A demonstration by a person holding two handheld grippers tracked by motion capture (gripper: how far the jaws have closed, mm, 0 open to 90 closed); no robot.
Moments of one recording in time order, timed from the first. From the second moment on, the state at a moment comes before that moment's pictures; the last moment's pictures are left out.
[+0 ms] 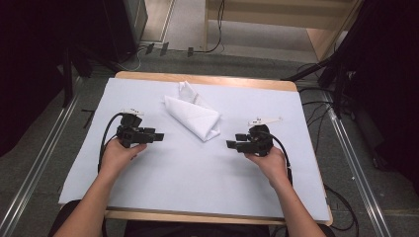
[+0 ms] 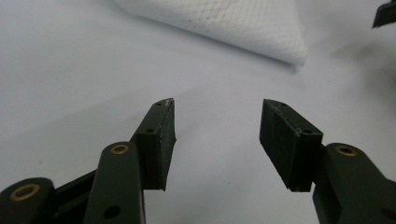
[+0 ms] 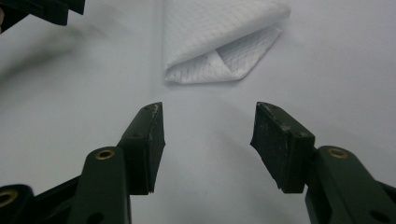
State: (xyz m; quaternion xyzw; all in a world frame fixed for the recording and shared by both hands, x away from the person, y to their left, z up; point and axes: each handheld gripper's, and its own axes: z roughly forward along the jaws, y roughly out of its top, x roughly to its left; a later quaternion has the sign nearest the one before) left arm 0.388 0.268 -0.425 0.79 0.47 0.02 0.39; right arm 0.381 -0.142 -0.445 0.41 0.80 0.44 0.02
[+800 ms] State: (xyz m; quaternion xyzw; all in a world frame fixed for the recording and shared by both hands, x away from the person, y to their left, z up) left arm 0.395 0.261 -0.433 0.79 0.47 -0.01 0.40; right arm 0.375 -0.144 -0.443 0.41 0.80 0.44 0.06
